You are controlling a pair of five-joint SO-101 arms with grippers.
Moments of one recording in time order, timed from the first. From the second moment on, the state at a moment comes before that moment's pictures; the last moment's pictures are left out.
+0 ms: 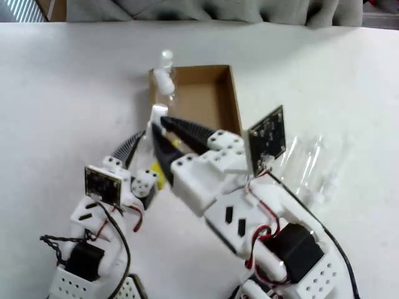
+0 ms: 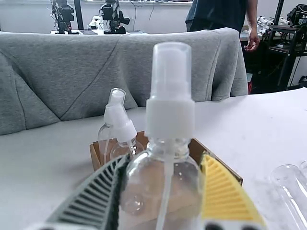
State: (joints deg) left arm 15.2 -103.9 89.5 30.3 2.2; right arm -44.0 -62.1 31.8 44.0 -11.9
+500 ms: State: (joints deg) left arm 15.2 -103.9 89.5 30.3 2.2; right arm -34.1 -41.4 35.3 35.6 -10.6
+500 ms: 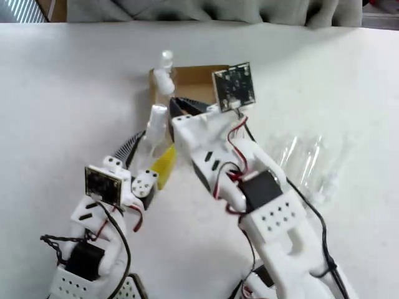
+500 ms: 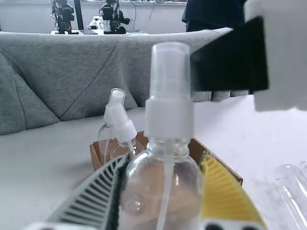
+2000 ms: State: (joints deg) left arm 7.4 -103.9 88.2 30.3 10.0; right arm -43.8 -84.3 61.7 57.4 8.7
